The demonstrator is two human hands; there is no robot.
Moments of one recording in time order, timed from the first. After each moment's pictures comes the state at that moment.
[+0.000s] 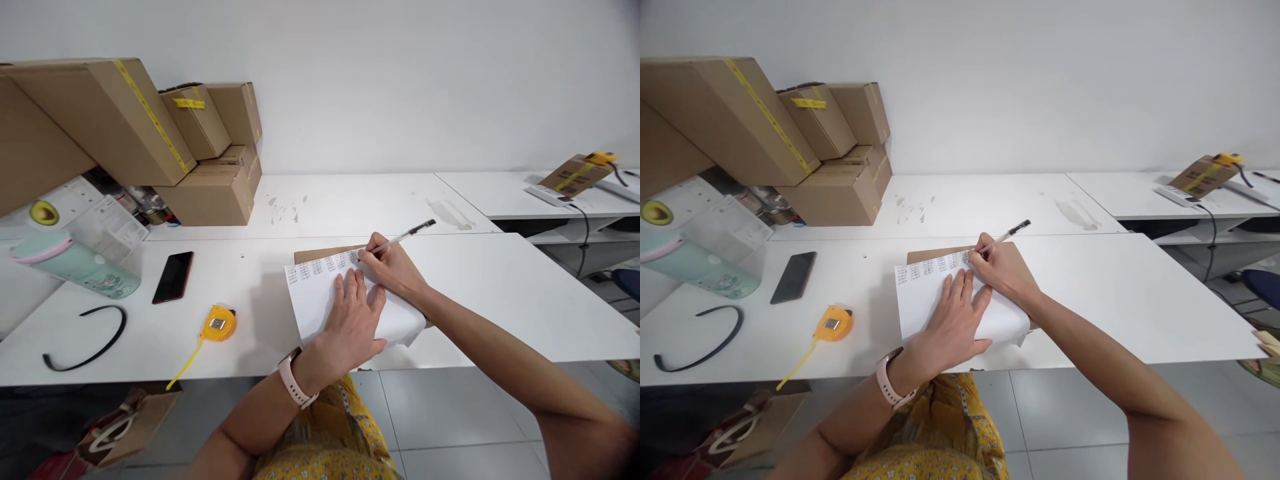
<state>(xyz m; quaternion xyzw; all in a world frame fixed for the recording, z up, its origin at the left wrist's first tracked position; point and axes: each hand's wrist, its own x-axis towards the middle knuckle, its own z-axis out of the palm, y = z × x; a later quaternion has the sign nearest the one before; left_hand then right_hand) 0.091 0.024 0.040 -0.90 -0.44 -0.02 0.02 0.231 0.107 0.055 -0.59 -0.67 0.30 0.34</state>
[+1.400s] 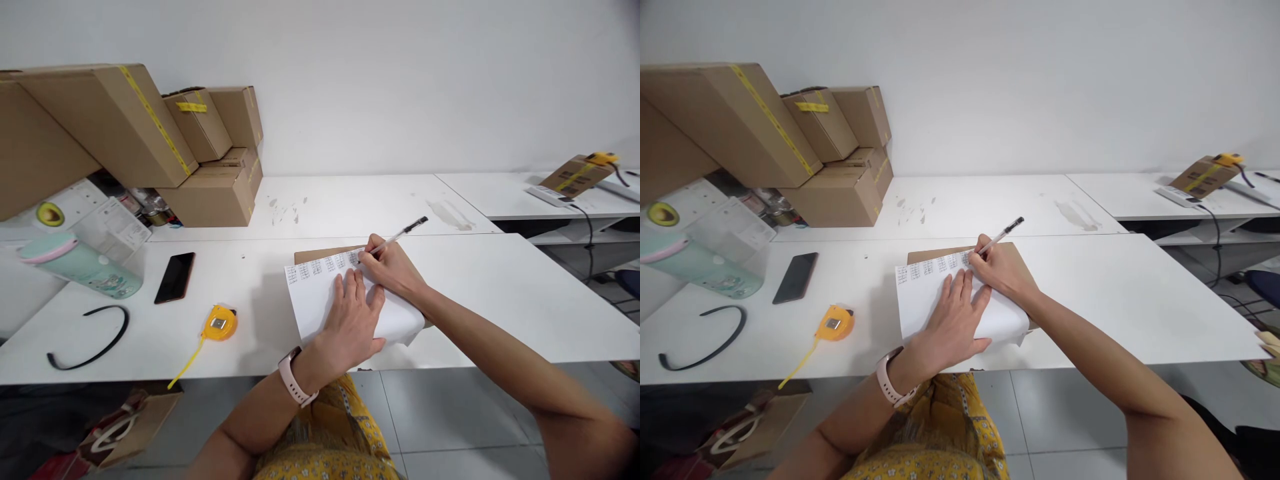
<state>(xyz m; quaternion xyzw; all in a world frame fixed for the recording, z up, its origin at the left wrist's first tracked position) 0.091 0.023 0.038 -0.90 -0.44 -0.02 0.04 0.226 0.103 0.064 -0.59 -0.68 0.29 0.33</state>
